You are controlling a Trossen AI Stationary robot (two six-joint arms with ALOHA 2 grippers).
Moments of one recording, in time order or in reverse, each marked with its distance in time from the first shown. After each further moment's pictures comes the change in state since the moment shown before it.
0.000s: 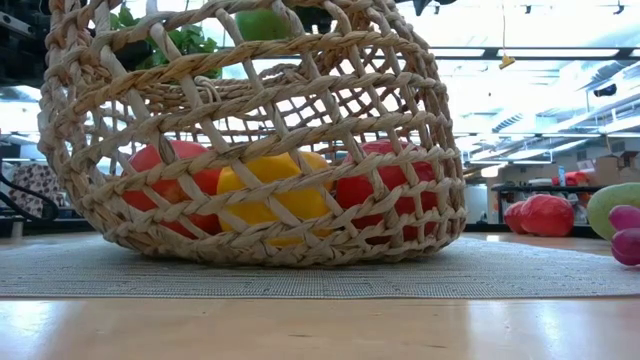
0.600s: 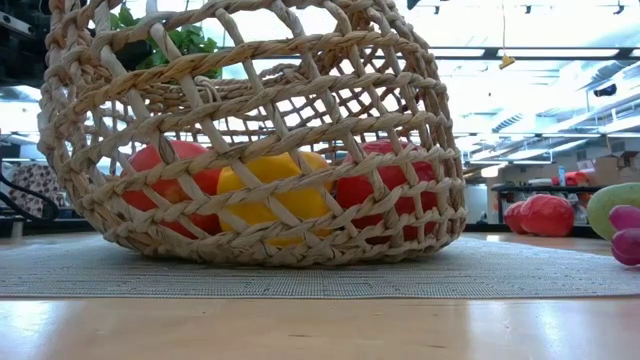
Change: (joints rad) left arm 0.000 0.000 0.000 -0.001 0.000 0.000; right arm 0.071 0.050 0.004 0.148 -0.153 -0.029
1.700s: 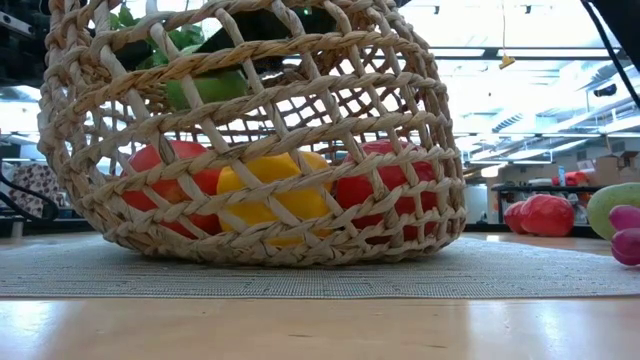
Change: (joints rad) left arm 0.000 0.000 0.000 0.001 0.000 0.000; right arm 0.012 0.300 0.326 -0.500 0.085 -0.097
